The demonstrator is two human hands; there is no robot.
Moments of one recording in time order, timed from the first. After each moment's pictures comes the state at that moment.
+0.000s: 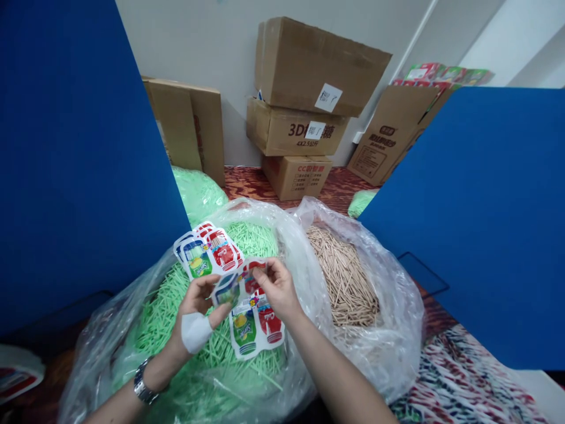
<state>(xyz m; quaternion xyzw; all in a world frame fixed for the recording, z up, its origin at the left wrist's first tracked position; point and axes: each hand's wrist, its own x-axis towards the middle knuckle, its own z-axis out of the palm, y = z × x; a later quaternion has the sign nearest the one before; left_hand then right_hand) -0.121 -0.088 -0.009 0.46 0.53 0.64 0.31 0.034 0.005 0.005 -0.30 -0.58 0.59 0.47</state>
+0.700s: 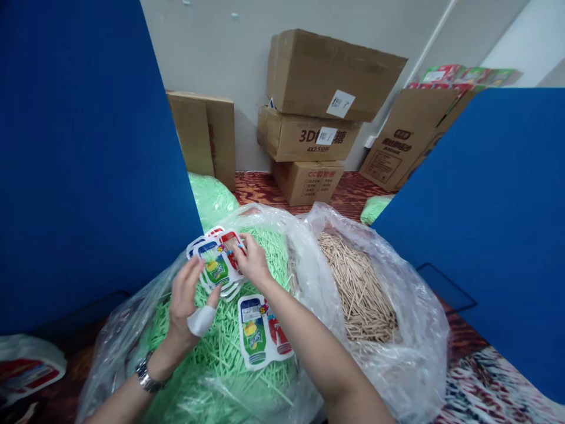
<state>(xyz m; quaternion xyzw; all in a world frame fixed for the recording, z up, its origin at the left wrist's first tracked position) -0.155 -0.080 -0.006 0.58 0.62 0.52 -0.09 -0.059 0.063 0.005 -0.35 -0.77 0.38 0.37</state>
